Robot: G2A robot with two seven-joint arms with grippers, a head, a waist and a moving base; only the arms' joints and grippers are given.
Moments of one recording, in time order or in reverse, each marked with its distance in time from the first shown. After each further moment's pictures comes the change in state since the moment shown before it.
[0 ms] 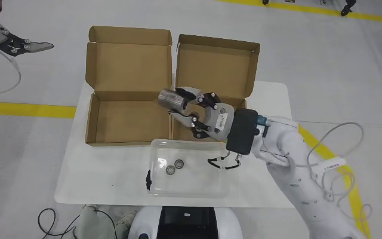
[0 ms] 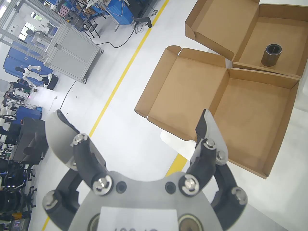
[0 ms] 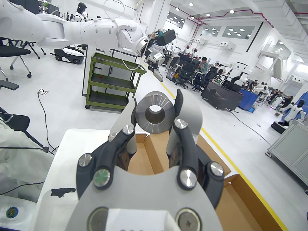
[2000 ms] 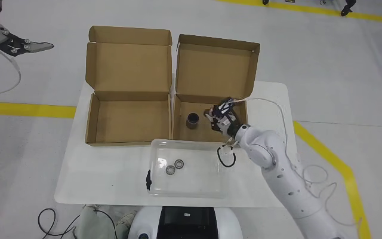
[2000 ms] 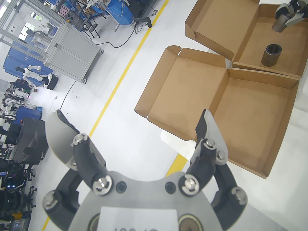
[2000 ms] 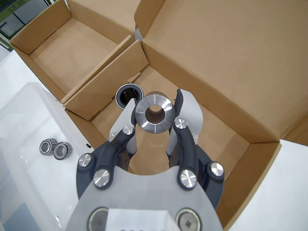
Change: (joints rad) left arm 0.000 0.000 0.000 0.000 0.000 0.000 0.000; right arm -0.085 -0.021 0.011 0.433 0.097 0.383 0.553
